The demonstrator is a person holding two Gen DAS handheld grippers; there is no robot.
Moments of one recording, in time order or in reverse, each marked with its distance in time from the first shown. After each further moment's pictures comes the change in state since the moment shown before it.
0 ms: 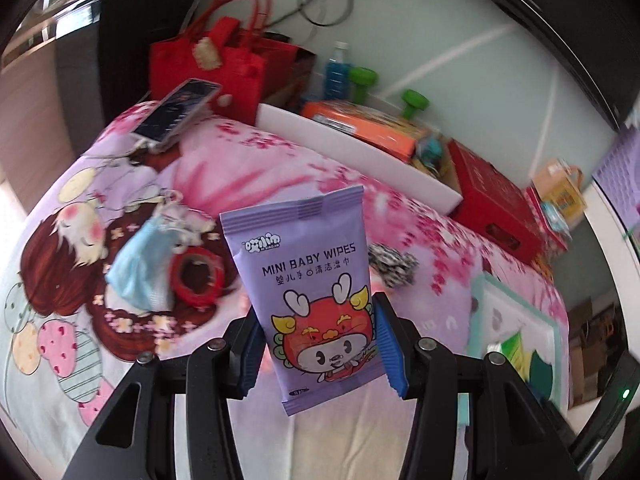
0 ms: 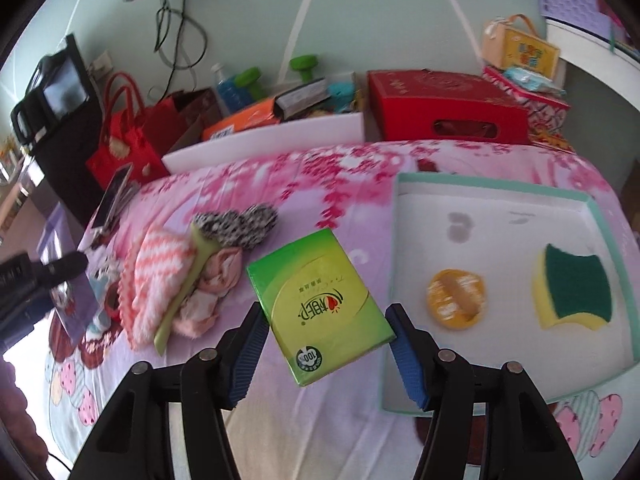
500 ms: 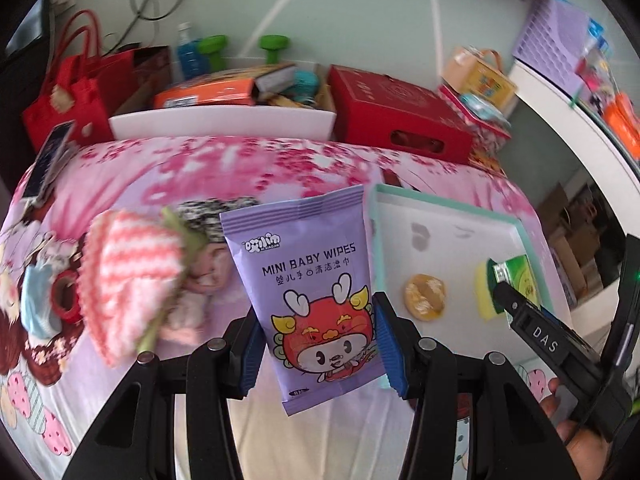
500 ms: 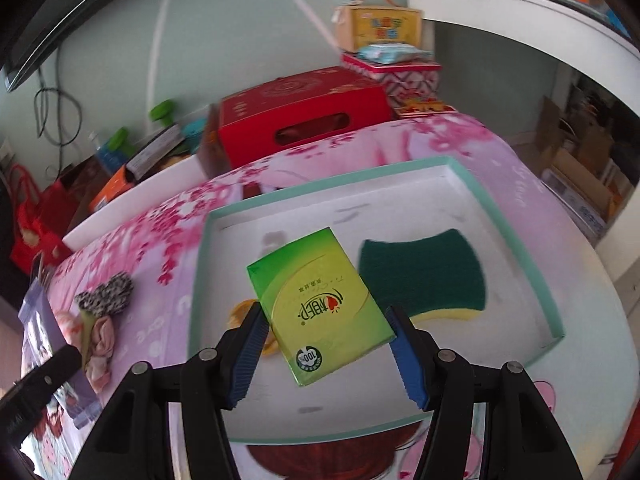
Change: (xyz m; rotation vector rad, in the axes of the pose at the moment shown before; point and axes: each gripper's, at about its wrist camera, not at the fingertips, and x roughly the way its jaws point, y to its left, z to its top) left arm 0.034 -0.141 -0.042 0.354 0.125 -0.124; right arm -0.026 -0.130 0.006 0.285 -0.034 -0.247
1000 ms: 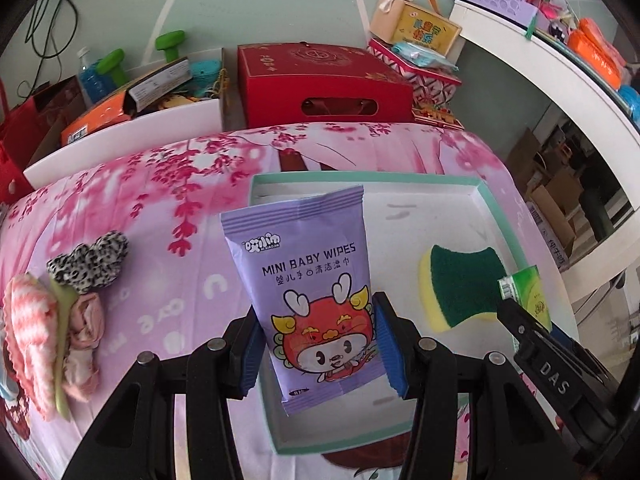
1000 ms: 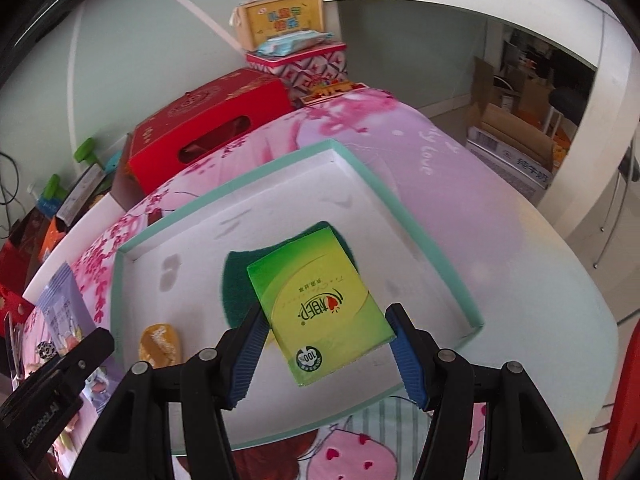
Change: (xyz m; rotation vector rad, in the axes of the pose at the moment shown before) left arm 0.064 -0.098 0.018 0.180 0.073 -0.068; right arm 0.003 -0.079 0.003 0.194 0.033 -0.153
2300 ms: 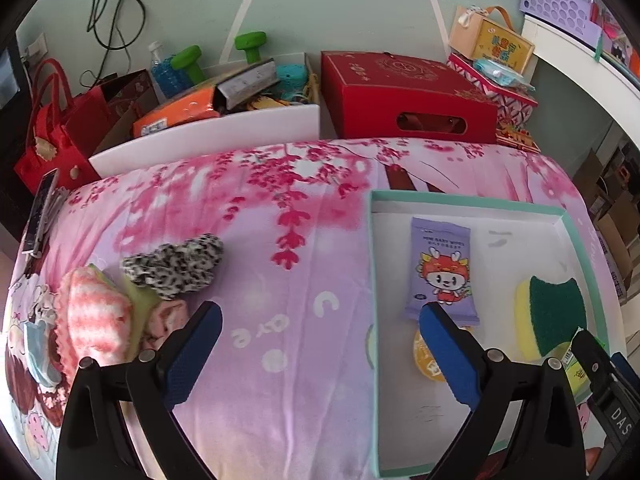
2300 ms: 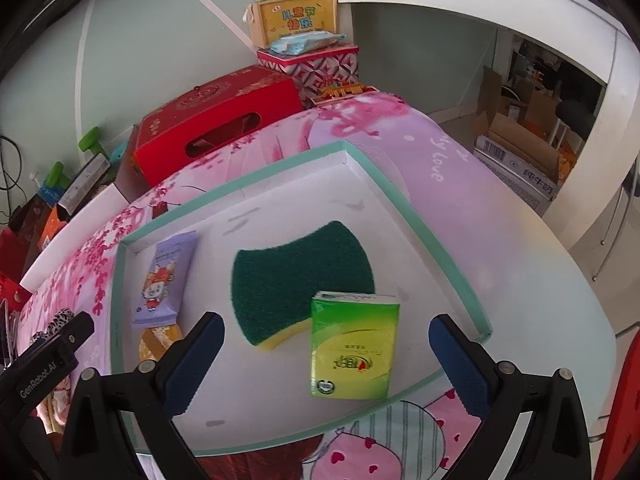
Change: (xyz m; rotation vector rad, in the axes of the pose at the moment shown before) left arm -0.008 0.060 0.005 -0.100 -0.044 0.250; right arm 0.002 0.010 0.001 -0.044 -0.006 -0.003
